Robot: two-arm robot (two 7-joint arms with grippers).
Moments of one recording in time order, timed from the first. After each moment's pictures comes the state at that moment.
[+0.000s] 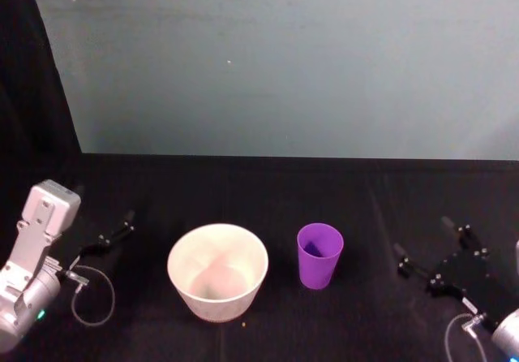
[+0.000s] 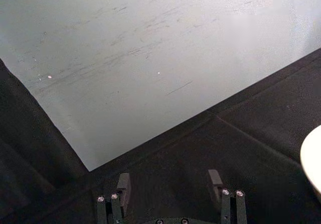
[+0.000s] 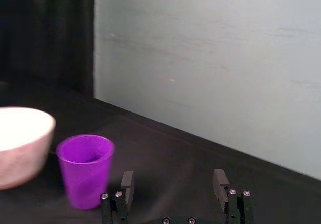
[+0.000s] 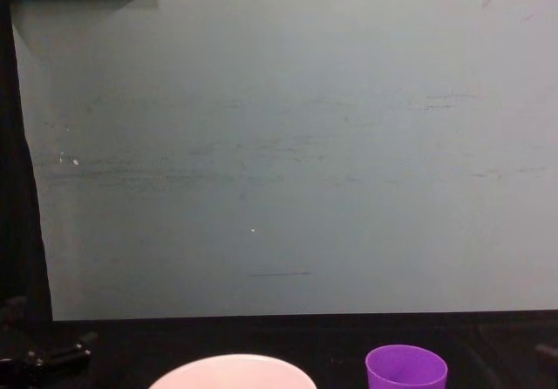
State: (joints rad) left arm -0.20 0.60 0.45 -1.41 -0.25 -0.12 0.03; right arm 0.04 0.64 -0.37 -1.51 0.40 -0.30 0.15
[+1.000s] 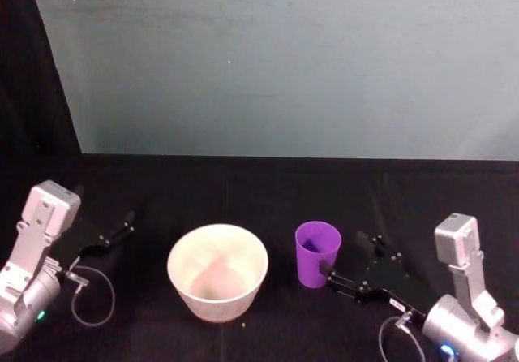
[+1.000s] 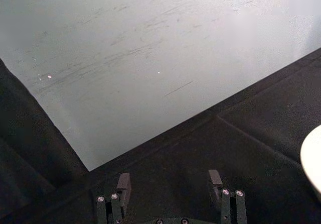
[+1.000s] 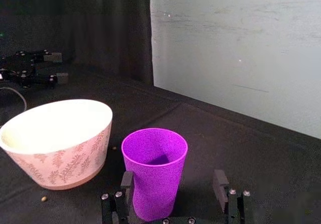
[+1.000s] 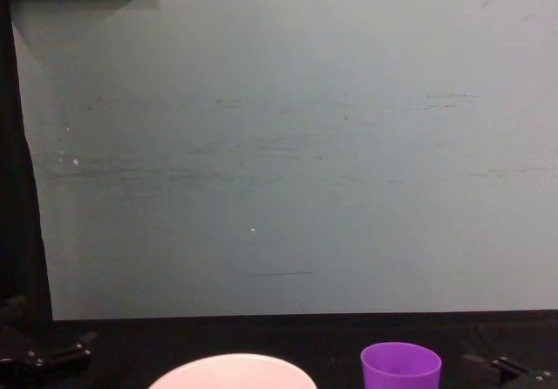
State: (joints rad) left arm -0.20 0.60 0.45 -1.41 -0.25 -0.12 0.03; right arm 0.24 0.47 -0.46 -1.26 0.44 -0.22 0.45
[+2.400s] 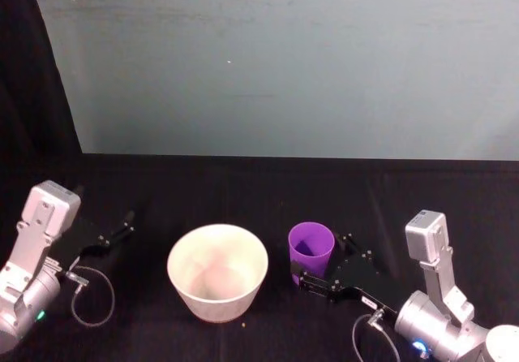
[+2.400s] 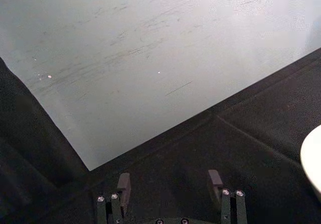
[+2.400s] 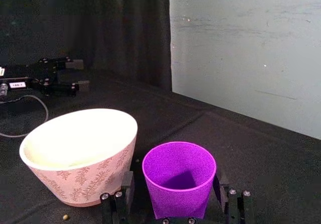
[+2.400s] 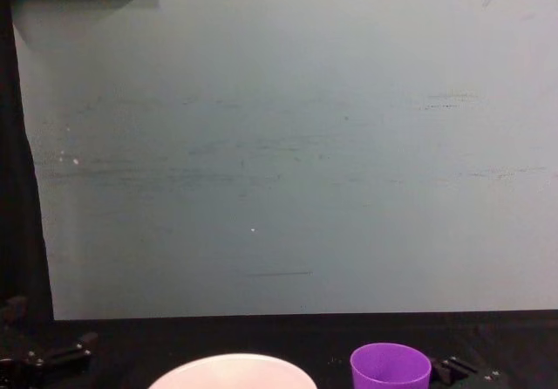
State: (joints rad) left arm -0.20 0.60 0.45 -1.41 -0.25 -0.12 0.03; right arm 0.26 0.36 -0.42 -1.21 0.37 -0.21 0.53
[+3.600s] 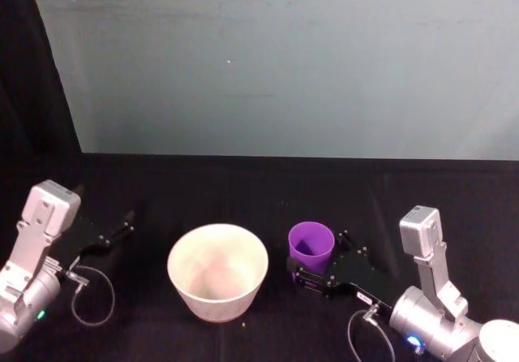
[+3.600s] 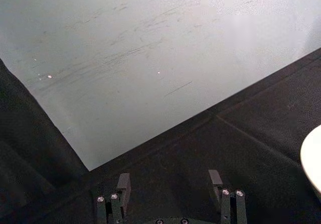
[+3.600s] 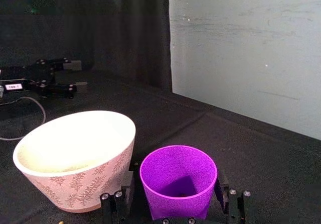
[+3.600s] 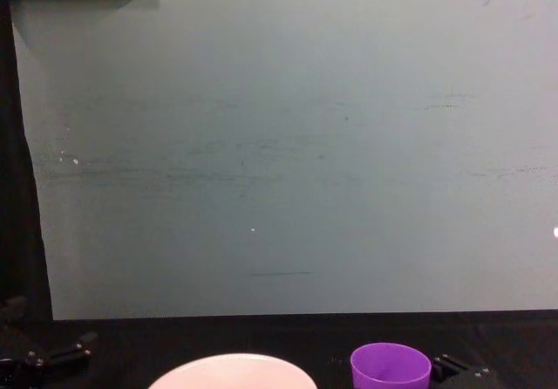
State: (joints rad) left arm -0.20 0.60 0.45 -1.41 -0.25 -0.12 0.03; right arm 0.28 0.33 -0.41 -1.17 0.35 -0.20 0.55
